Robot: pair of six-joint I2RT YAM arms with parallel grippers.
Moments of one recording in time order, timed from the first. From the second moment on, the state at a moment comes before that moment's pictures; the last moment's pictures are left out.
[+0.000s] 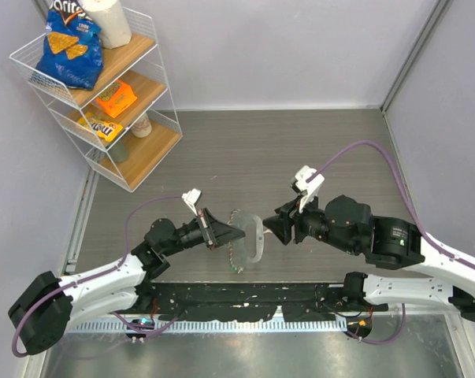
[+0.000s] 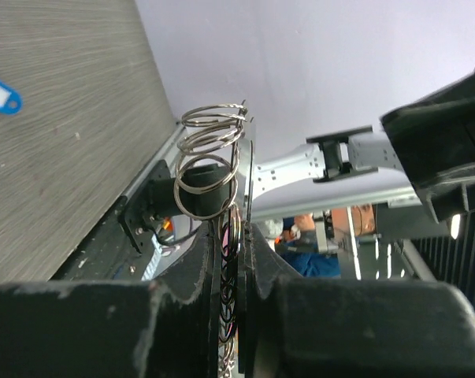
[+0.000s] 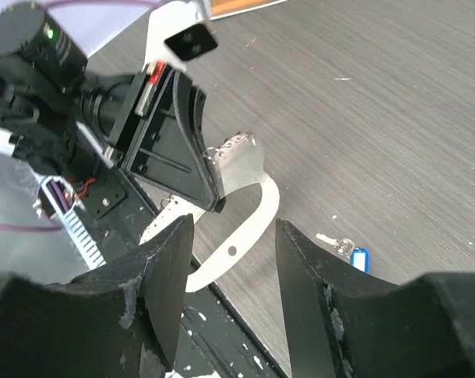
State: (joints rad) left arm -0.82 0.90 0.20 0.74 0.35 -1.35; right arm 1.25 0.81 1.12 -0.63 0.34 0.32
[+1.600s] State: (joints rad) left arm -1.03 0.86 0.55 0.50 1.16 -0.43; right arm 1.25 0.89 1.26 -0.64 -0.46 0.18
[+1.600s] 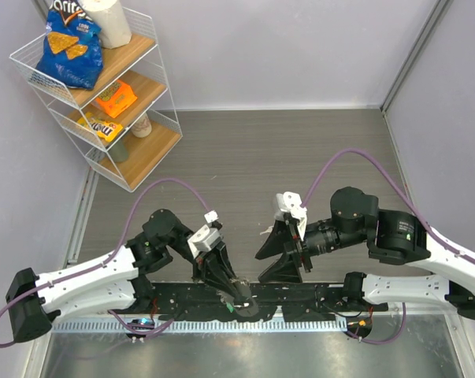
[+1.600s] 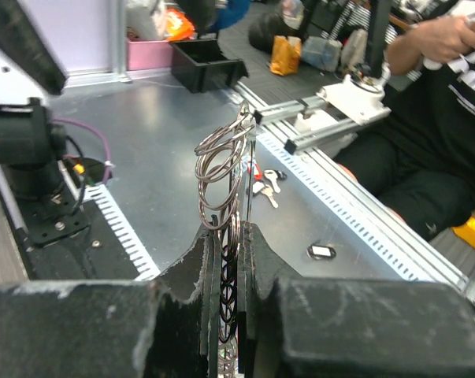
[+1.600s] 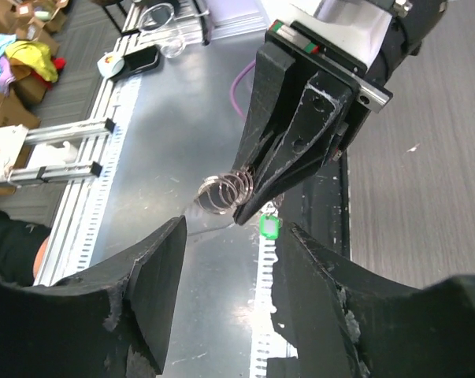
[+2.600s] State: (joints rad) left arm -1.15 0.93 0.64 0.48 1.37 -0.26; right arm 1.26 0.90 0.98 -0.13 -0.80 0.43
